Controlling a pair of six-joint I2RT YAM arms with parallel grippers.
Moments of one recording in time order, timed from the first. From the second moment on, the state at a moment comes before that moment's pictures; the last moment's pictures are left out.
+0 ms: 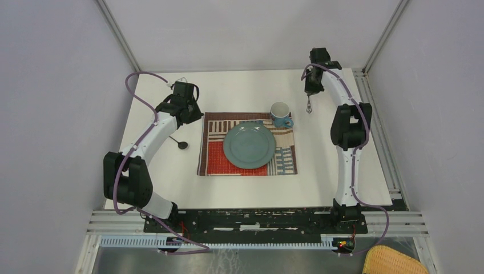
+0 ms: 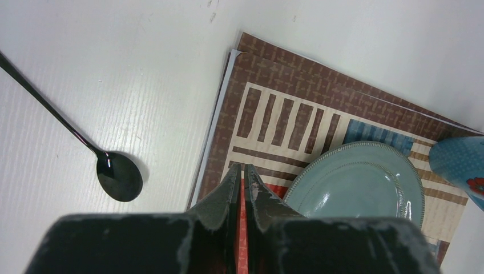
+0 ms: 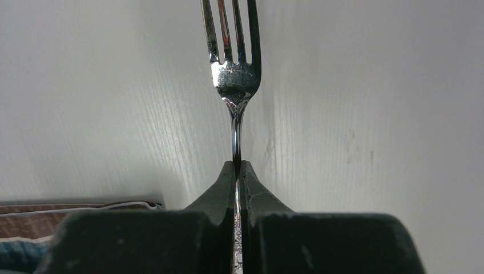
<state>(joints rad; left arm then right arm) -0.24 1.52 1.20 -0.52 -0.18 -0.55 0.10 2.37 2.18 -0.84 0.10 0.18</state>
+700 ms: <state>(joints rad) -0.24 1.50 1.17 -0.47 -0.15 -0.55 0.11 1.97 1.81 -0.86 0.17 0.27</state>
